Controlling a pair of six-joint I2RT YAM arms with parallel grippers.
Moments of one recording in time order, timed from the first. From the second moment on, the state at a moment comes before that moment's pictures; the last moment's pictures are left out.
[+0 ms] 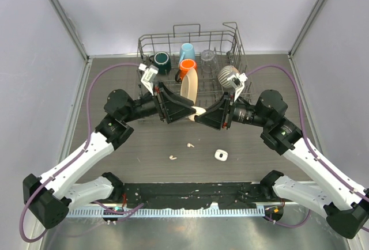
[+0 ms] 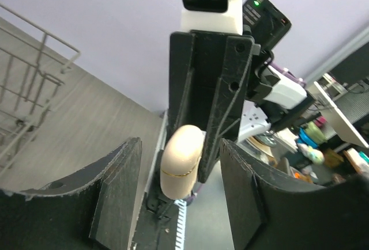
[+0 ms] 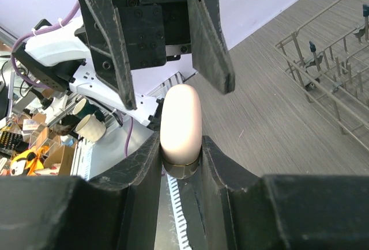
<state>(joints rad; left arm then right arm) -0.65 1.03 0.91 0.37 0.66 -0.78 0.65 0.89 0.93 -0.01 -0.66 0.59</state>
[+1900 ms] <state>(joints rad) -0.65 1.01 0.88 0.30 0.68 -0.71 0.65 0.84 0.91 -0.03 -0.47 0.65</state>
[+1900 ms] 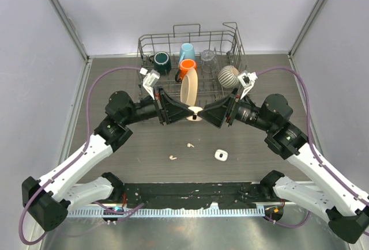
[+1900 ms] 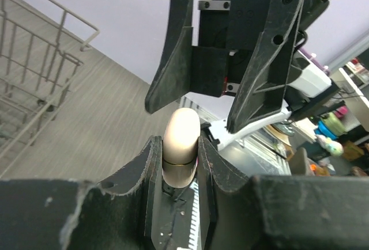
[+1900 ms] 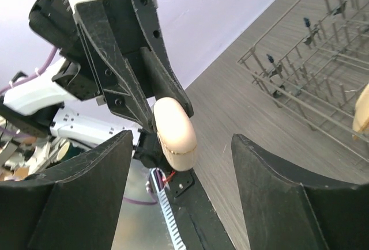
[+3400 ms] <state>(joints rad) -0.66 0.91 0.80 0.35 0.44 -0.39 0.74 0.99 0.93 -0.05 -0.16 1.62</state>
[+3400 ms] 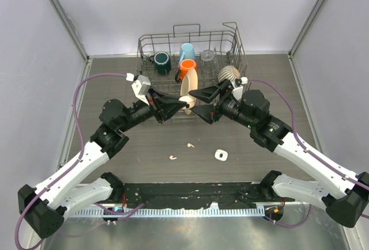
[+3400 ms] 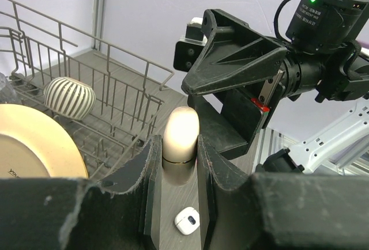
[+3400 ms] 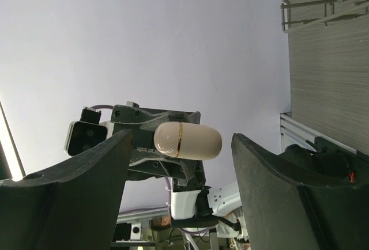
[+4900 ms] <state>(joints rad) -0.66 0.90 0.71 0.43 0.45 -0.38 0.76 1.03 0.87 0.19 -0.19 1.69</state>
